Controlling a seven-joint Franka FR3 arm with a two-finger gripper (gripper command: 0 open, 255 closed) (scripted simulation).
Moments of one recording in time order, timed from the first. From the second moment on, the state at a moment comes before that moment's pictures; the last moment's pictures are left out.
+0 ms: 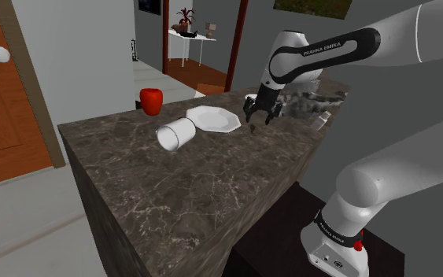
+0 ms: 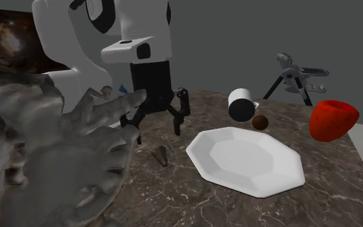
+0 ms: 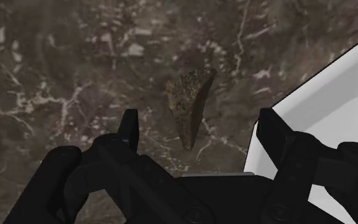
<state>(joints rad) -0.28 -0.46 0.11 -2.53 0.06 2.17 0.48</state>
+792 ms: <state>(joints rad) -0.28 -0.27 0.11 -2.41 0.00 2.15 0.37</state>
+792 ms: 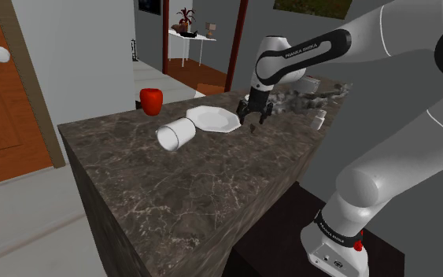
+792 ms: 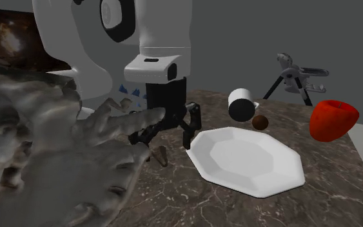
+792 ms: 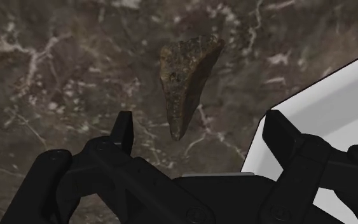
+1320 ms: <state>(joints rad) -0.28 -0.26 0.11 -2.43 0.02 2.17 0.37</state>
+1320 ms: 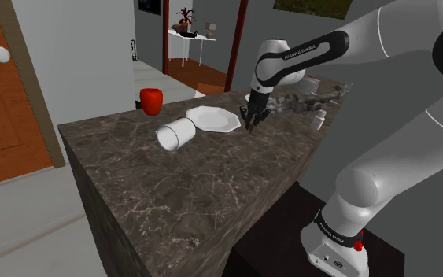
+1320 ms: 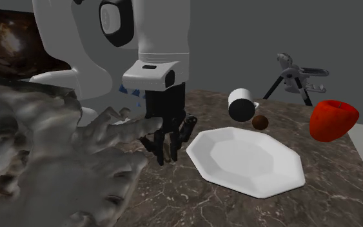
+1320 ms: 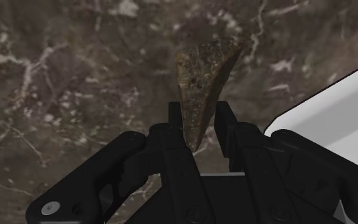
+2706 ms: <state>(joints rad) -0.29 -0.32 0.10 -2.31 0.01 1.98 0.36</state>
